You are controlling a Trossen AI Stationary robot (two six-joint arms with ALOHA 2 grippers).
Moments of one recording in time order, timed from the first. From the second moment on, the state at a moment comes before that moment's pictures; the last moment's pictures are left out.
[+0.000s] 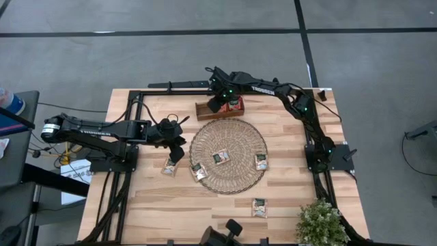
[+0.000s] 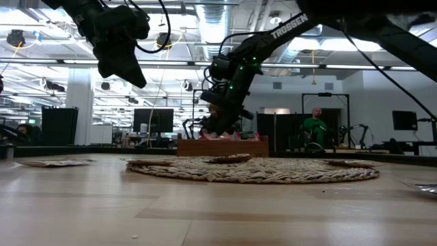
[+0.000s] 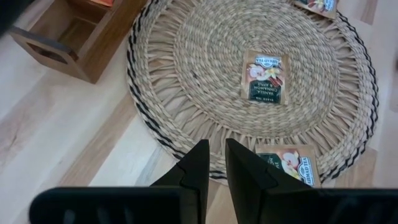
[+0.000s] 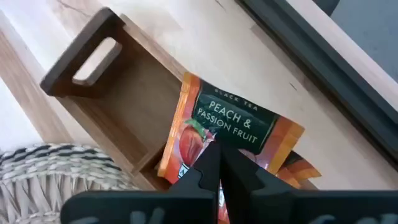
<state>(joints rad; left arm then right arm) 0.02 1.07 0.75 -0.49 -0.21 -0.42 -0.52 2.29 1.98 -0.81 -0.10 0.15</state>
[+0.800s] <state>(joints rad) 0.02 1.07 0.75 -0.46 -0.21 -0.44 -0.51 2.29 2.01 -0.87 -0.02 0.09</state>
